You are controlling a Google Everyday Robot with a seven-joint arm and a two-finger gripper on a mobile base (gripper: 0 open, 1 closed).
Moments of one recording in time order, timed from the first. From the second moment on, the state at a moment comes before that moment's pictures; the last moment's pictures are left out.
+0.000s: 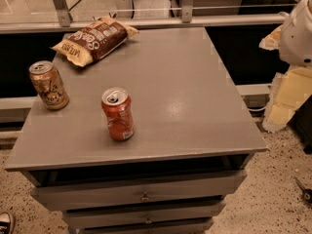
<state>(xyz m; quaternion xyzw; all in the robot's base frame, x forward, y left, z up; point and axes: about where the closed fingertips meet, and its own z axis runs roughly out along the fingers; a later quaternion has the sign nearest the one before) 0.438 -0.217 0.976 -0.60 0.78 -0.03 0.16</state>
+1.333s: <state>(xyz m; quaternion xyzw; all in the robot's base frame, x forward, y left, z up) 0.484 -0.066 0.918 -0.56 0.78 0.13 0.25</state>
